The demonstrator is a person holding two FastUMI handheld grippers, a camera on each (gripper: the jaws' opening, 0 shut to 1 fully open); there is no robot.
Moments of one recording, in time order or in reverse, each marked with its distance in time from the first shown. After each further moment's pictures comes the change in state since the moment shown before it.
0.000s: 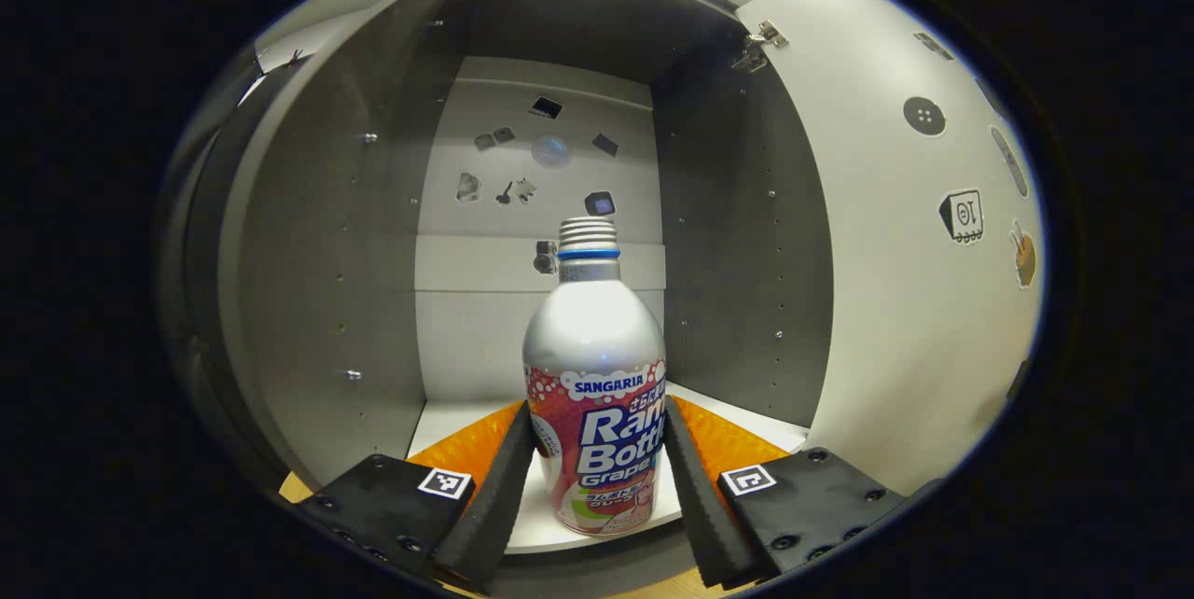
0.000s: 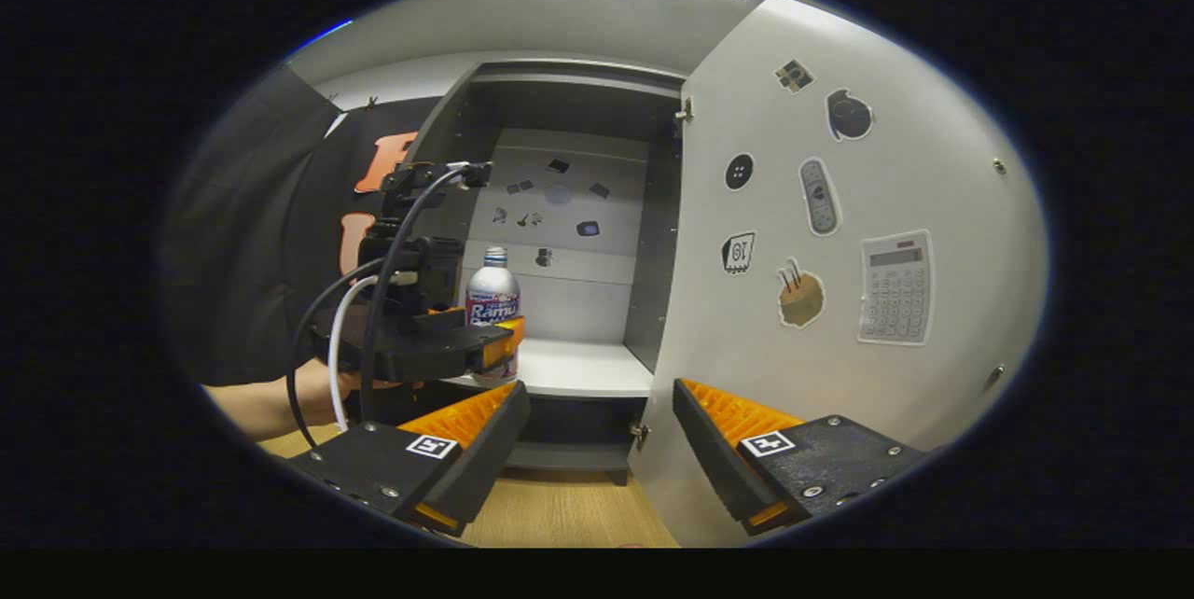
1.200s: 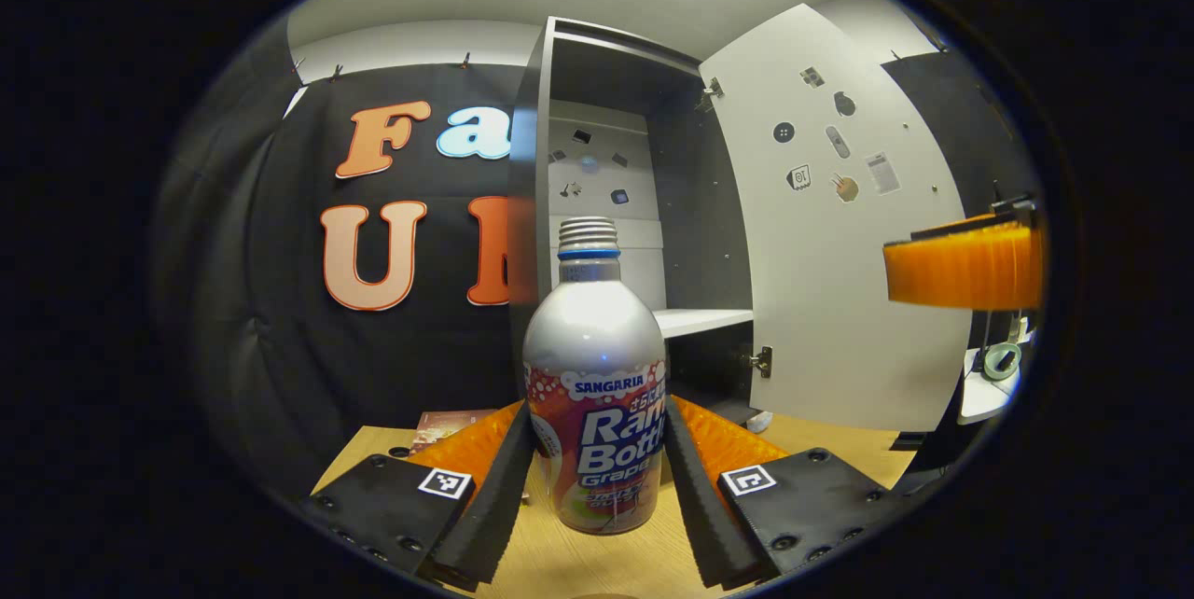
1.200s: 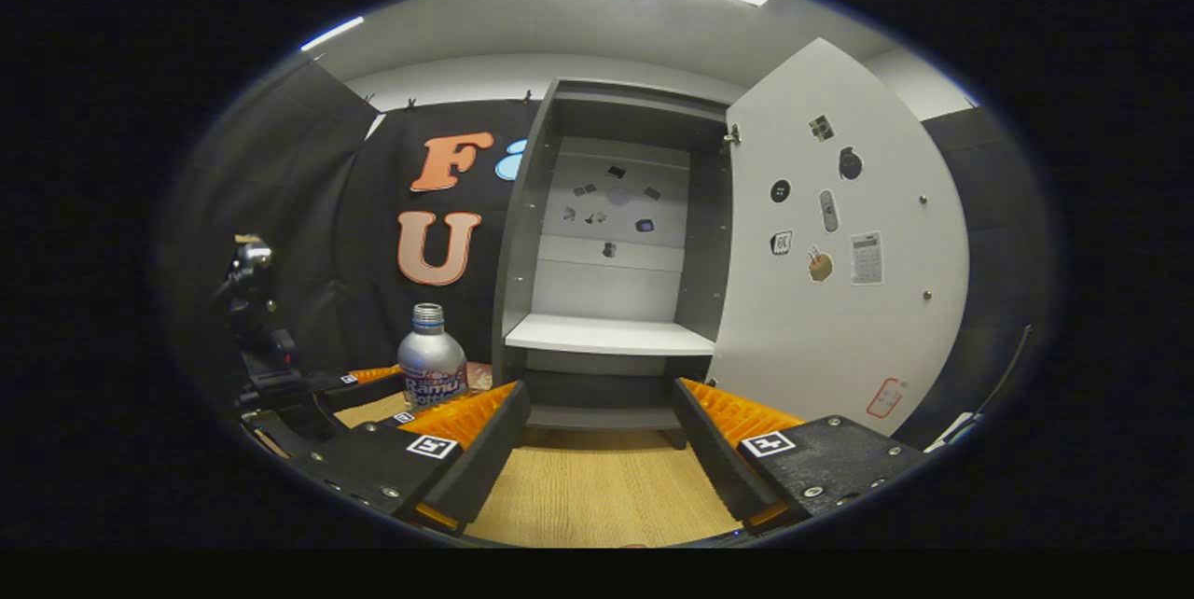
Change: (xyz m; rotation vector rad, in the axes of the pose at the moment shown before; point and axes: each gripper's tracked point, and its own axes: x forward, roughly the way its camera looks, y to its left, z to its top) left arm -0.273 0.070 -0.104 0.054 0.002 -0.013; right arm -0.129 0.118 -0.021 0.008 0.037 0.012
